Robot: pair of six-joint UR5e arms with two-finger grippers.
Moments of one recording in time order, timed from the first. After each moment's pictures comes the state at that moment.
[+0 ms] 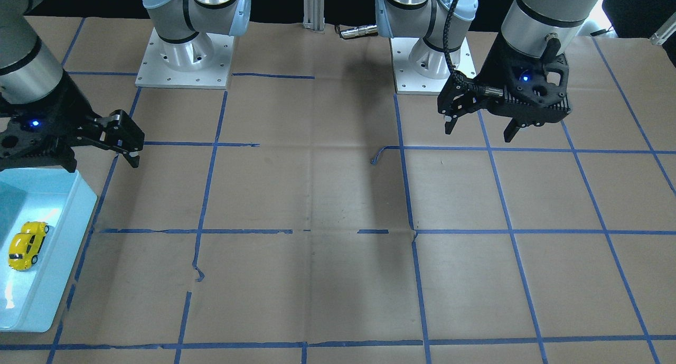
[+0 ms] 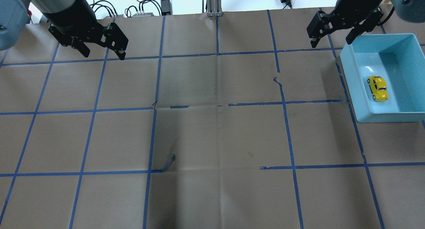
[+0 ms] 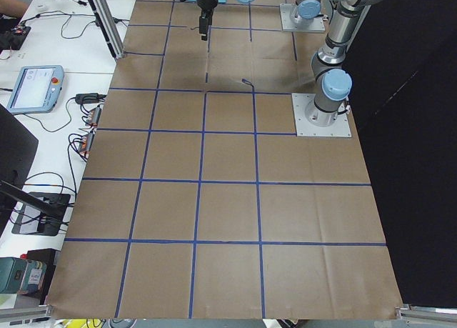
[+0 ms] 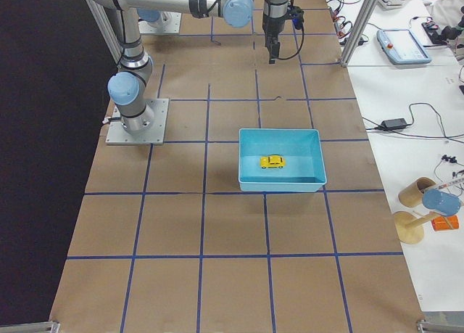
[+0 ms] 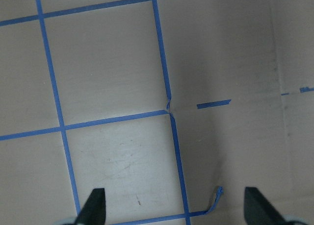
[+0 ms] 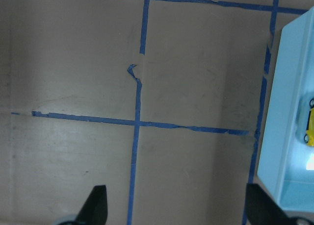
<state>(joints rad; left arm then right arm) -1.53 -1.61 -1.49 -1.56 1.57 0.19 1.48 -1.46 1.49 -1.64 -1.55 -0.10</state>
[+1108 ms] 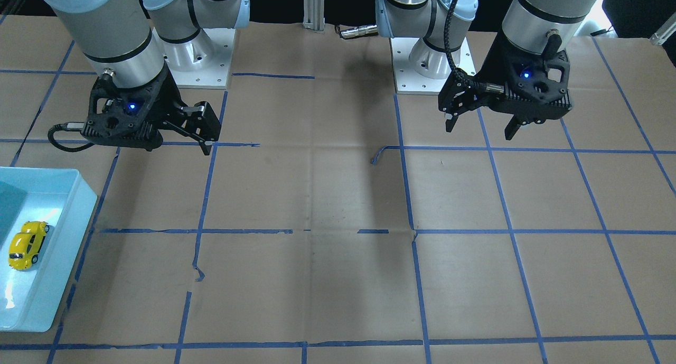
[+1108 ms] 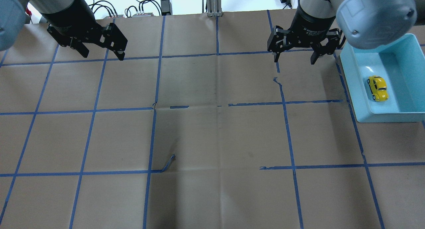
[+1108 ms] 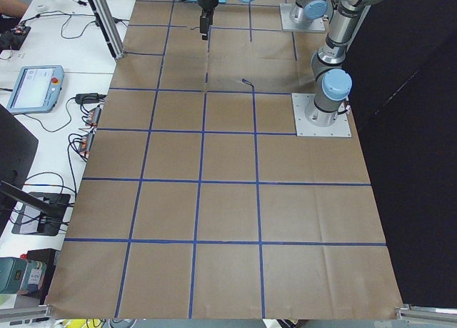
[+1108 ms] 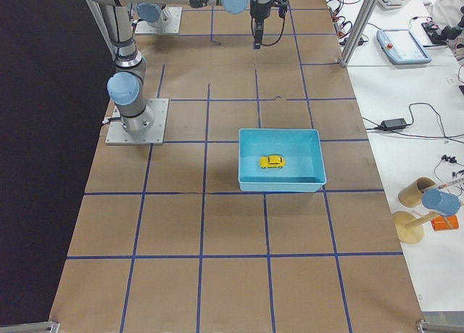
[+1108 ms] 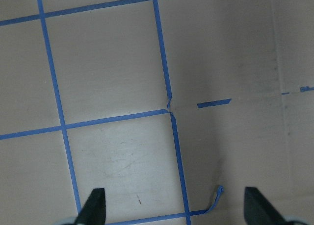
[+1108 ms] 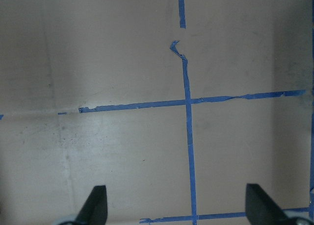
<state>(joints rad) -1.53 -1.61 -1.49 -1.56 1.57 0.19 1.63 -1.47 1.54 -1.66 -1.56 0.12</state>
